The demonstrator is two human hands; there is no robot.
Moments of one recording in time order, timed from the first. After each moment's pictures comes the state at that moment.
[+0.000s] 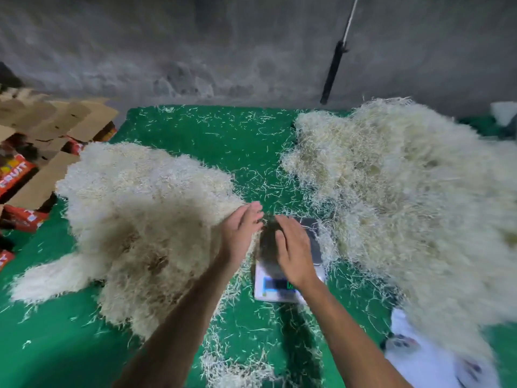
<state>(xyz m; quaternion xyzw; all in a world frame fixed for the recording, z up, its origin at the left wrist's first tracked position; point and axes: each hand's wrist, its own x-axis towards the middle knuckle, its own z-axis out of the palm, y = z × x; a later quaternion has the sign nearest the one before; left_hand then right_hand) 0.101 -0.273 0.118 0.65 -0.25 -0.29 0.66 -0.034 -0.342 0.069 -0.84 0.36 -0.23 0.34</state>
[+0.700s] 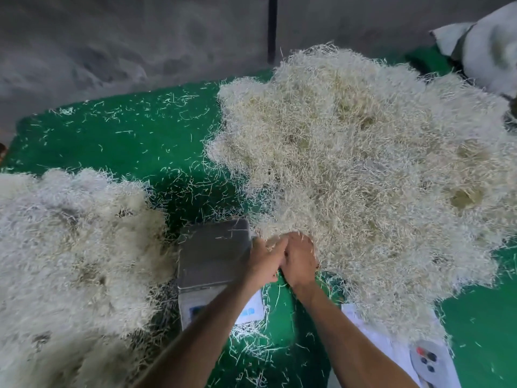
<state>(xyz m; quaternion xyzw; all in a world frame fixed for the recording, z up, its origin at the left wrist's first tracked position) -0.054 -0.431 0.007 0.79 -0.38 -0.41 0.26 -0.157 -0.485 -0.068 -0.80 0.52 -0.15 0.25</state>
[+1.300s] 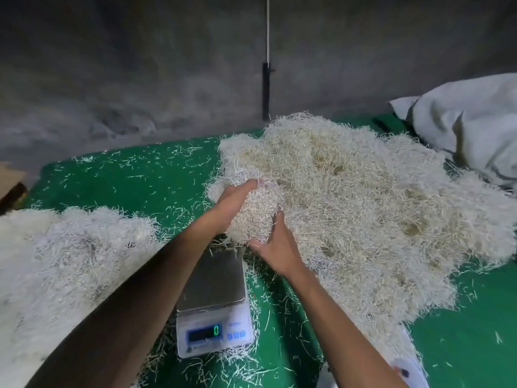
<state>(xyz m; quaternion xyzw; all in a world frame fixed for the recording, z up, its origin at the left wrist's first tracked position) 0.002 -0.497 0.208 0.74 -0.33 -0.43 0.39 -0.145 -0.510 0.099 -0.76 0.45 -0.22 0.40</state>
